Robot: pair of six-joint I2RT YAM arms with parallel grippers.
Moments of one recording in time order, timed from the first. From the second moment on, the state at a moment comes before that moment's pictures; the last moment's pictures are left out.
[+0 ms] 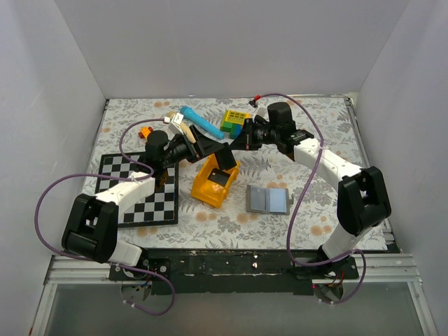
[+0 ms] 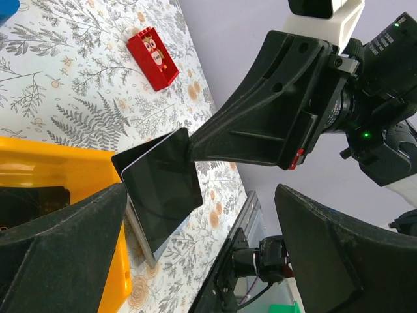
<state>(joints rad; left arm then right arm) -0.35 1.43 0.76 0.54 0.63 -0.95 0.49 1.66 1.25 -0.10 -0.66 0.52</state>
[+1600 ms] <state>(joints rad) -0.36 1.42 0.77 0.51 0.61 -0.92 0.43 1.55 1.13 0.05 -0.74 0.67</state>
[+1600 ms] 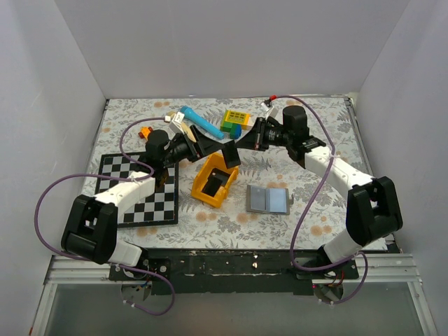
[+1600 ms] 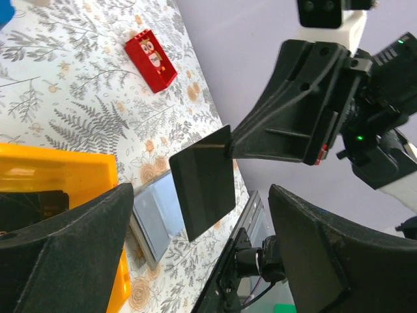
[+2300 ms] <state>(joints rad) -0.43 1.44 0.78 0.64 0.66 -0.99 0.40 1.54 1.05 0.36 -0.87 0.91</state>
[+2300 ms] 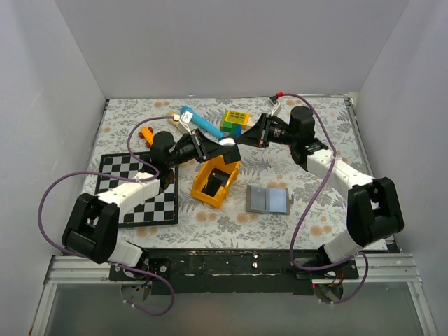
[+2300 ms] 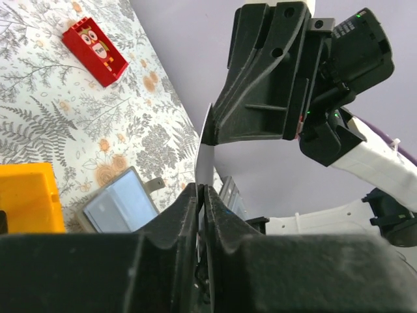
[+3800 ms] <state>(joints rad) -0.57 1.50 0.89 0.35 0.57 -0.81 0.32 1.07 0.77 -0.33 -0.45 0.62</state>
